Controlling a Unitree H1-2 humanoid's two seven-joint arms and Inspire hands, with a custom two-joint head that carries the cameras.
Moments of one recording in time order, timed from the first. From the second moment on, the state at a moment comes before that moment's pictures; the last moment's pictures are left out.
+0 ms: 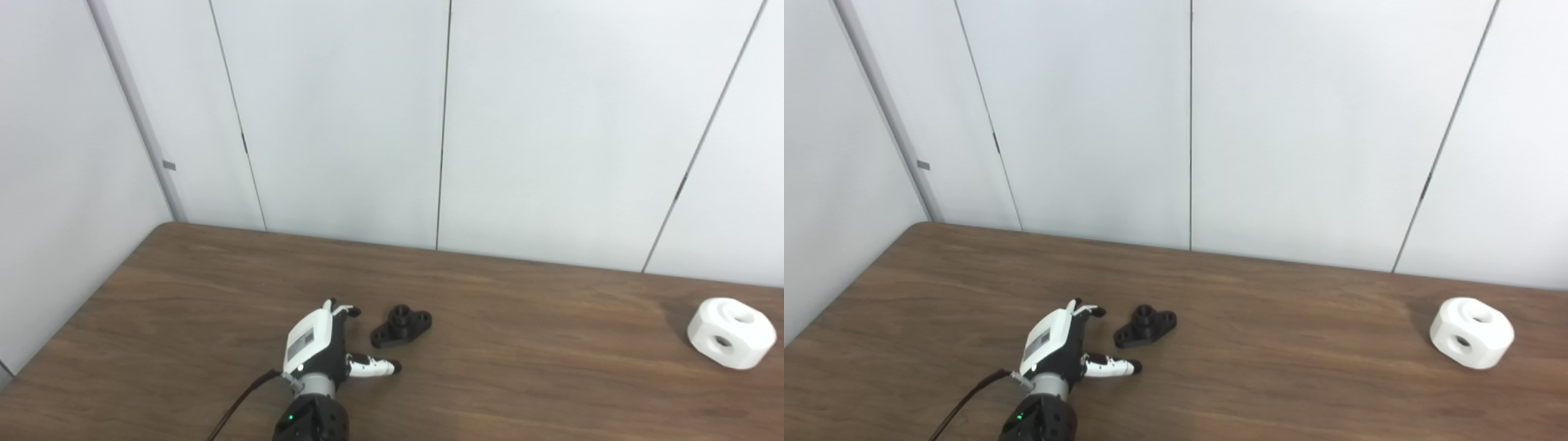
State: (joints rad) left arm -0.20 -0.14 0.14 -0.12 1.17 0.45 -0.28; right arm 0.72 -0.01 0.07 -0.62 -0.06 -0.24 -0.04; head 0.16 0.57
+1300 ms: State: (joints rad) left arm -0.25 0.08 -0.05 0.08 0.74 0.38 0.17; right arm 0.73 0.00 0.09 -0.64 -0.09 -0.24 -0.06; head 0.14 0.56
